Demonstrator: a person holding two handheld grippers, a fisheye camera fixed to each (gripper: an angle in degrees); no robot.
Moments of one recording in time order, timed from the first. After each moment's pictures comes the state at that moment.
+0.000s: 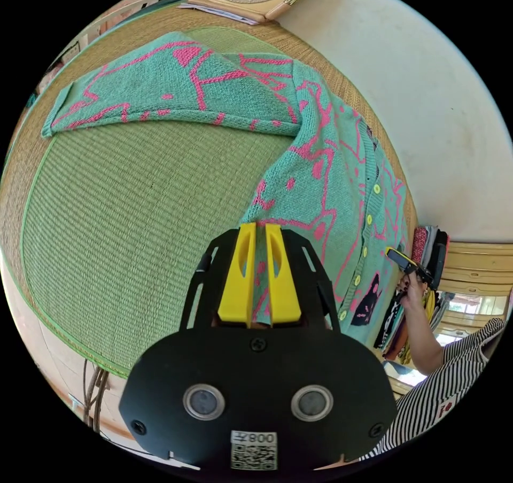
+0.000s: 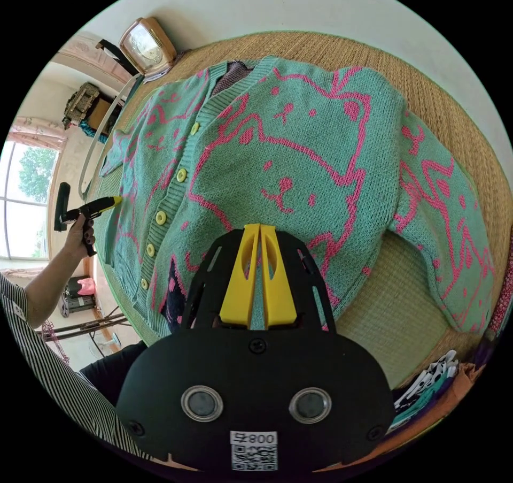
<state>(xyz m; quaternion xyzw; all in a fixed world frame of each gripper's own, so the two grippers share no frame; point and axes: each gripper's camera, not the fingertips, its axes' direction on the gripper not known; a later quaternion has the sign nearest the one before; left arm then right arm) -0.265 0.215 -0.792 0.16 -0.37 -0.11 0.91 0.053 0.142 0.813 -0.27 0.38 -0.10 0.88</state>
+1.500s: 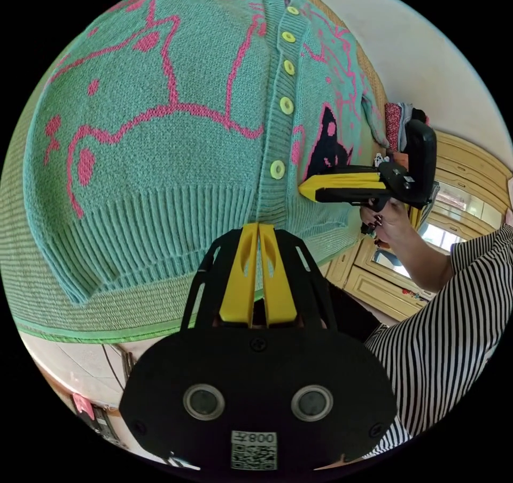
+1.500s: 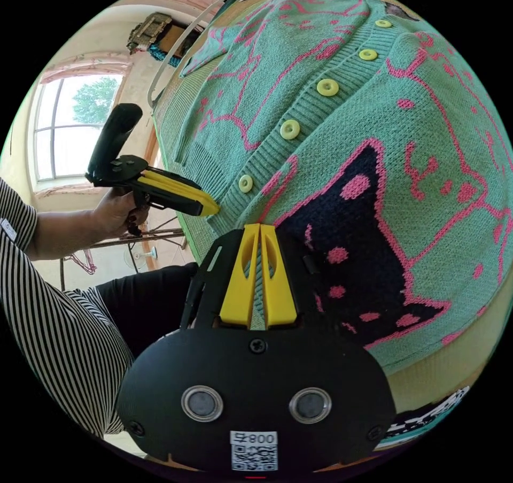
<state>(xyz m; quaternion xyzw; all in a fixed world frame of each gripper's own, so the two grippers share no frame) -0.302 0.169 -0.476 -0.10 -0.28 -0.06 0.95 0.037 0.281 0.842 -0.47 0.20 -0.12 0.85</state>
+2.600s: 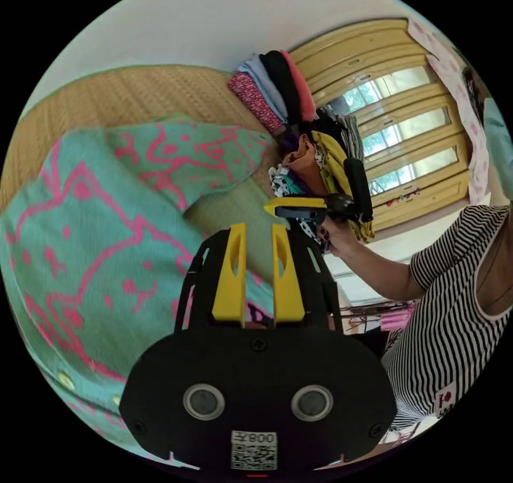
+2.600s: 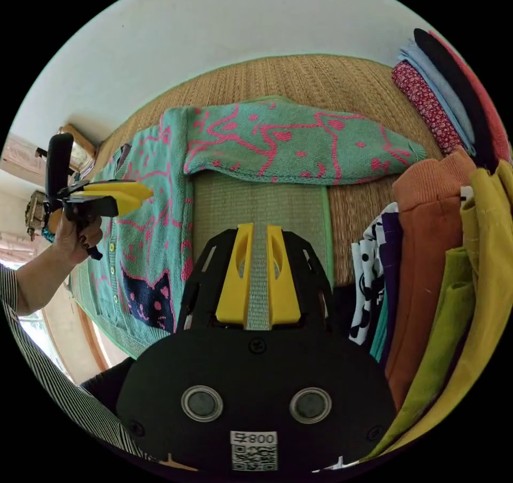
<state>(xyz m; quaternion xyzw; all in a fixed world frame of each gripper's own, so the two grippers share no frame) -0.135 -0.096 -0.058 -0.24 -0.14 0.40 0.87 0.080 0.247 0.506 -0.05 0.48 0.07 0.88</state>
